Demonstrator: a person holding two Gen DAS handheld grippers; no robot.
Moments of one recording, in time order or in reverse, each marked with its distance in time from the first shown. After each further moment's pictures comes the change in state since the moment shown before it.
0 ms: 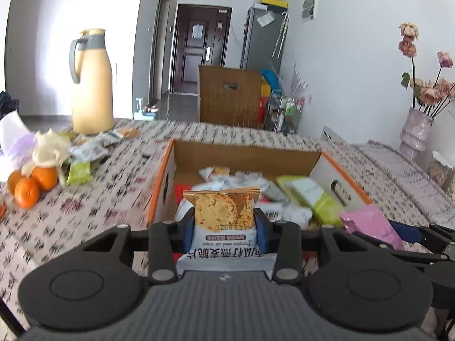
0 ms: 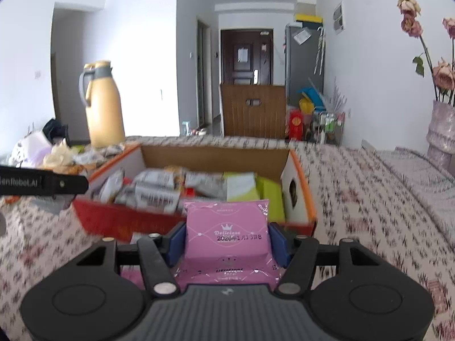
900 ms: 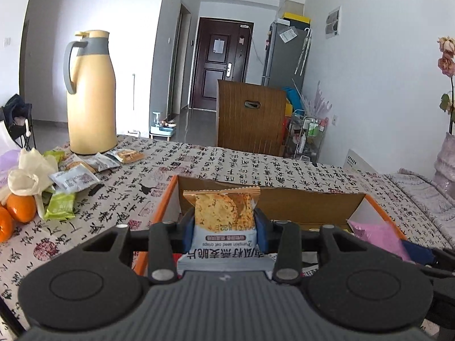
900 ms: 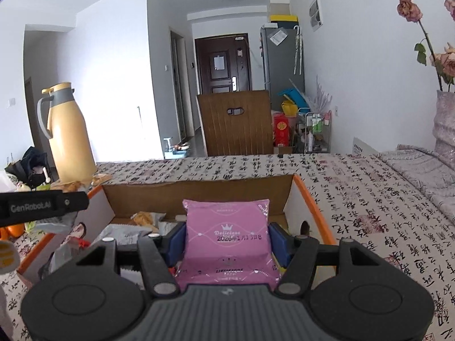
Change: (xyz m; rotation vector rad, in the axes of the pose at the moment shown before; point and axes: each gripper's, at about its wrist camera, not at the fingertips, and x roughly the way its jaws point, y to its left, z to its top) left arm 0.103 0.013 0.038 -0.061 -0.070 0.083; right arm 0.105 -0.007 0.036 0.103 -0.010 -0.044
